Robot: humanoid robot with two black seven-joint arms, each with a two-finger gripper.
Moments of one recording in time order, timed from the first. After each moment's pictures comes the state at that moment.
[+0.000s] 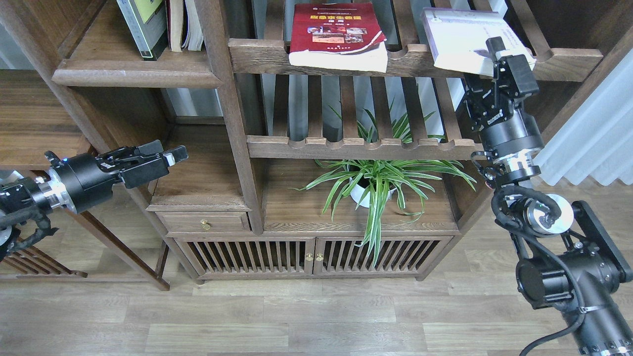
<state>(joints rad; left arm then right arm) -0.34 0.56 -1.20 -1.31 0.18 -0.49 0.49 0.29 -0.23 1.41 1.31 0.41 0.35 -0.04</state>
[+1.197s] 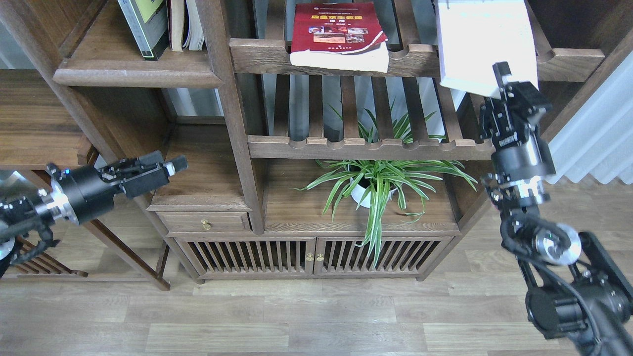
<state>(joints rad) -0.23 0.49 -1.22 -1.30 0.18 -0.49 0.49 -0.08 -0.29 1.41 1.40 0.55 0.58 -0.04</state>
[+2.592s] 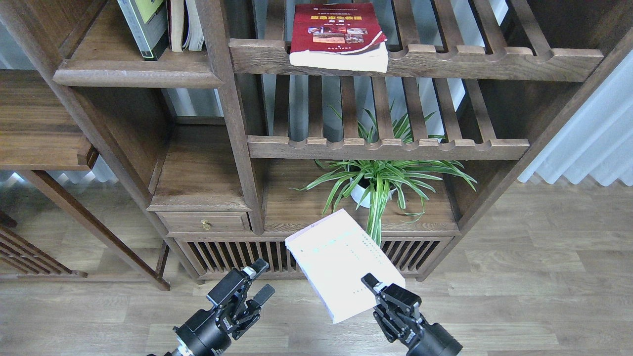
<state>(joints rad) 0.21 0.00 -1.06 -1.20 -0.30 -0.49 0.49 -0.31 -0.29 0.78 1.41 0.39 0.58 -0.09</state>
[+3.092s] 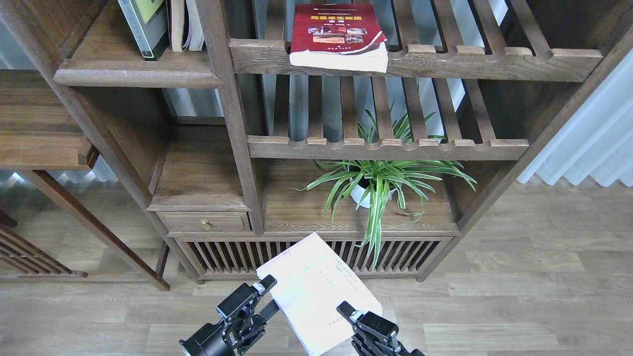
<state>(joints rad) 0.21 0.00 -0.99 -1.13 -0.30 -0.49 0.49 -0.38 -0.24 0.76 1.41 0.30 0.58 -0.11</state>
